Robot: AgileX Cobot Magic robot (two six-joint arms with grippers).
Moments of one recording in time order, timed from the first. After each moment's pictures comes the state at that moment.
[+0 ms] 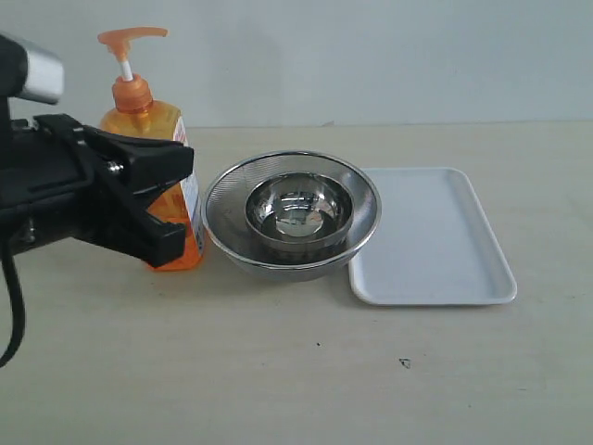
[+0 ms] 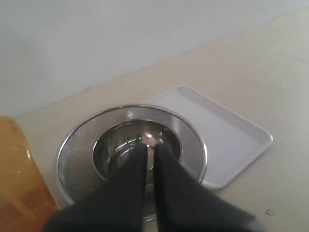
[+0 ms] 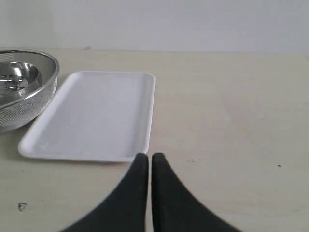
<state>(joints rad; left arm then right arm) -0.65 1.13 -0.54 -0.13 -0.21 0.16 0.08 0.01 0.00 0.07 0.33 -0.05</state>
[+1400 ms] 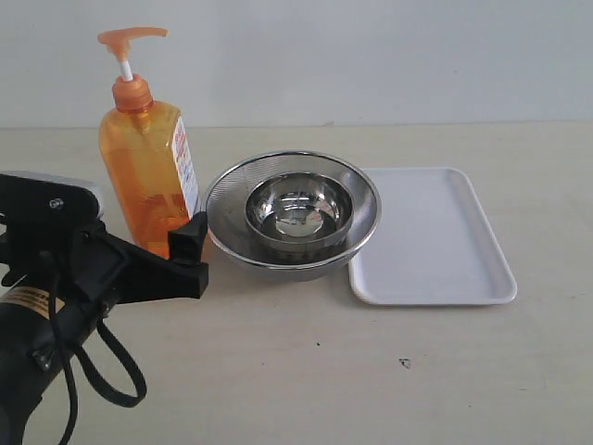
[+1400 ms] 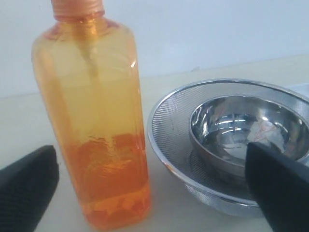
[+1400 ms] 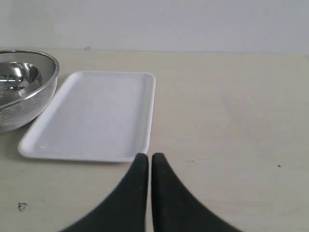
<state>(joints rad) -0.90 1.57 -0.36 -0.87 -1.03 0.37 0.08 0.01 0.00 0.07 0.33 -0.05</state>
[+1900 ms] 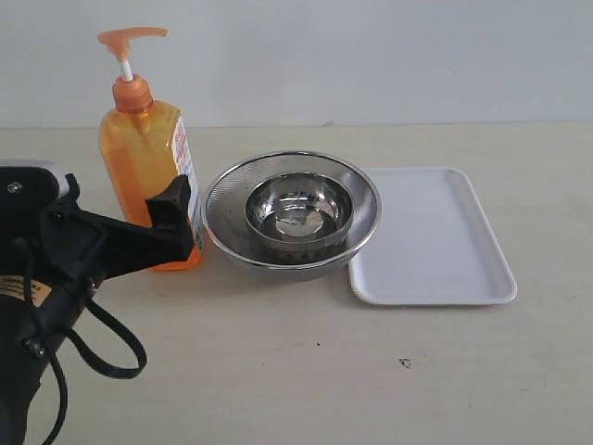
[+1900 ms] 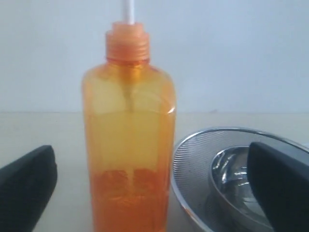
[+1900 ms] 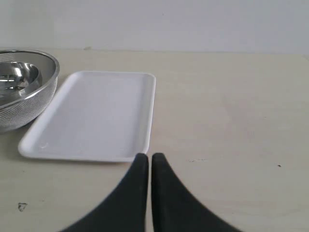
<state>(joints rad) -0.88 1.59 -0.36 -0.88 -1.18 0.24 0.08 0.01 0.00 0.07 0.33 -0.05</state>
